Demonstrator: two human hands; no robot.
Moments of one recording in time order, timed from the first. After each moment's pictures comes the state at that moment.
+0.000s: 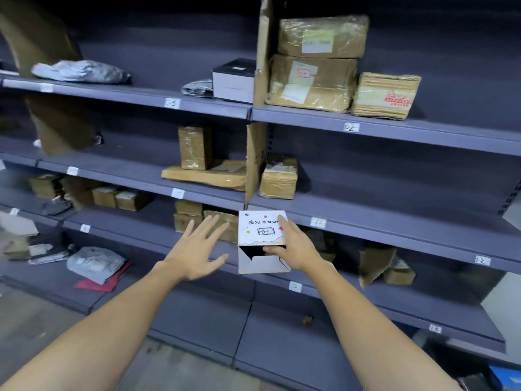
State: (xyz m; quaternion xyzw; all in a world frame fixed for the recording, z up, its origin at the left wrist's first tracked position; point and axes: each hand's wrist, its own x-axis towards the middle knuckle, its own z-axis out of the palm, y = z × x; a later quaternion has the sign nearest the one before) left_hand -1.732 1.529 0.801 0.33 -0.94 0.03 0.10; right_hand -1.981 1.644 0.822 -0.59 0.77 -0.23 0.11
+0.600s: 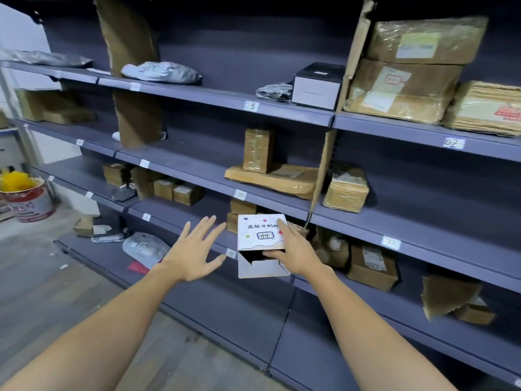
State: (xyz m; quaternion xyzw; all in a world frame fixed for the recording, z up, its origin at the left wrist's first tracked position) left_hand -1.585 1.463 0.786 0.41 -0.90 0.02 0.11; right_hand -1.853 1.541 0.813 -0.66 0.72 -0.19 0.12
